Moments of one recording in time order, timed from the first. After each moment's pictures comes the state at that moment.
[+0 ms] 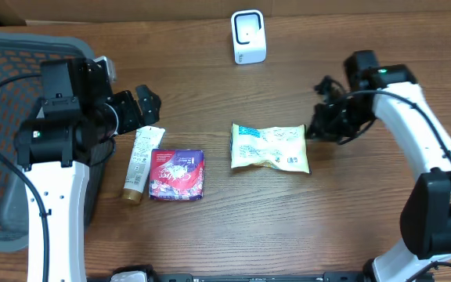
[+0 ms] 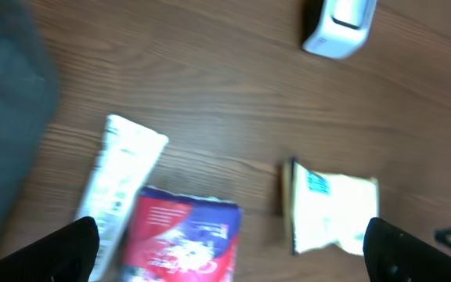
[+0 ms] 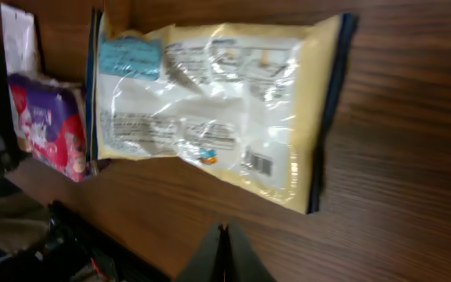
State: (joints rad) left arm 0.08 1.34 1.48 -1.10 0.27 -0.28; right arm 0.06 1.82 1.45 -1.19 -0.56 0.03
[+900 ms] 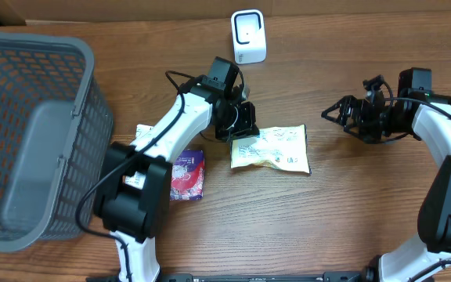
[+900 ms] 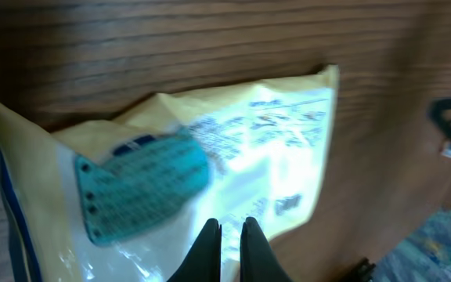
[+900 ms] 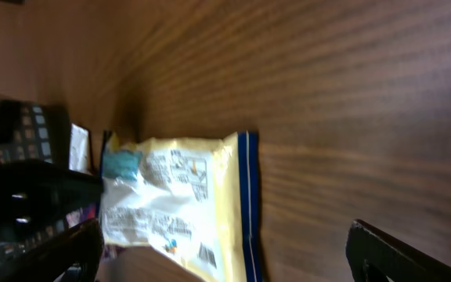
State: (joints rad) left arm -0.41 2.02 1.47 -0.75 0.53 -0.55; right arm -0.18 1.84 1.20 -0.70 -0.79 0.10
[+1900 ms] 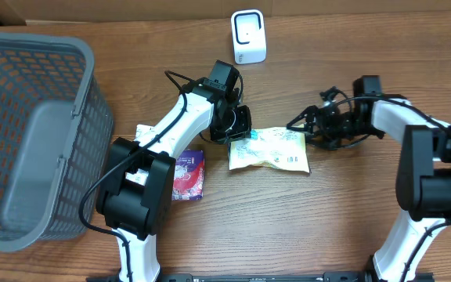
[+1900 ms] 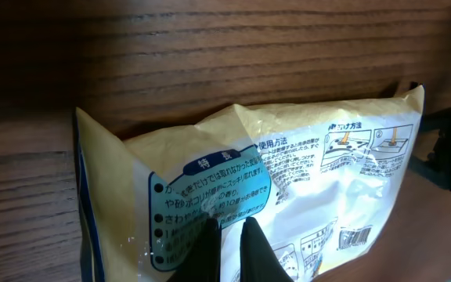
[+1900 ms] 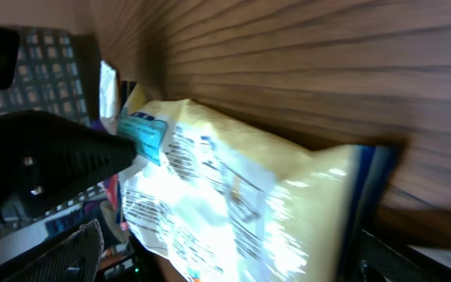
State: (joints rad) left arm -0.41 2.03 1.47 -0.78 0.40 -0.55; right arm 0.01 2.07 1.22 -0.64 -0.97 0.08
